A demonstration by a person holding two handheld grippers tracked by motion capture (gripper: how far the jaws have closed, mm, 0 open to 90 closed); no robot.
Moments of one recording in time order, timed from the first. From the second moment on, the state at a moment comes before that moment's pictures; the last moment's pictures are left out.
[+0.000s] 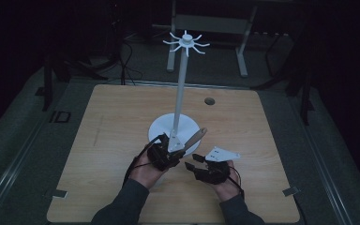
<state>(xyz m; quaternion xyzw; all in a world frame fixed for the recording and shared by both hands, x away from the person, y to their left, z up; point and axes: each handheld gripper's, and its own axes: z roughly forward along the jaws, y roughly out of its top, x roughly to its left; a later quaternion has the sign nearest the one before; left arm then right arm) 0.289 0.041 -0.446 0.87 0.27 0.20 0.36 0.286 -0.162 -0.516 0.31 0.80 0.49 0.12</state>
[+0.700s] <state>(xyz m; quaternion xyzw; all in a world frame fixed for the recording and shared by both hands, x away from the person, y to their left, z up) 0.282 0.038 -0.434 0.84 0.28 0.21 0.41 0.294 -0.126 -0.514 0.31 0.78 0.53 0.09</state>
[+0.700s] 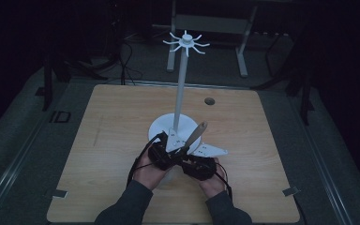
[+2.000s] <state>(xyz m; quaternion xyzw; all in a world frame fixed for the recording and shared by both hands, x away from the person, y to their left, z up) 0.285 0.035 -0.439 0.83 0.29 0.24 0.41 0.292 -0.134 -0.517 0.31 0.79 0.52 0.10</state>
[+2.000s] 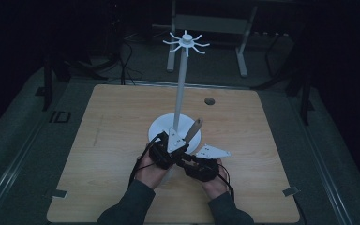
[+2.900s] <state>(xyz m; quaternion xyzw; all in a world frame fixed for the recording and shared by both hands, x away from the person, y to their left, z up) 0.280 0.043 -0.427 0.80 0.32 0.25 0.45 0.280 -0.180 -0.526 0.34 0.79 0.50 0.12</state>
